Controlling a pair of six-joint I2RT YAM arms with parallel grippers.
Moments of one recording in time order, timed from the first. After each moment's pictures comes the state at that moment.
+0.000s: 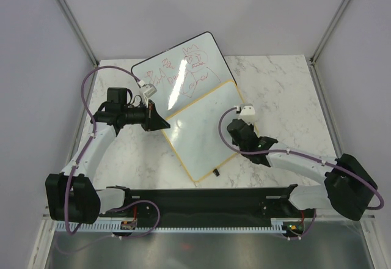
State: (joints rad) left arm -0.10 1.23 0.94 -0.52 0.96 0.15; right arm 0.77 1.28 0.66 -0.13 0.61 0.51
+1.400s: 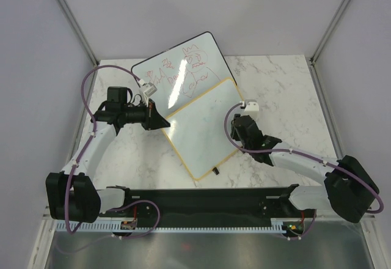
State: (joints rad) left arm -0.10 1.24 0.94 -0.52 0.95 0.15; right arm 0.79 1.27 0.62 0.04 0.53 0.50
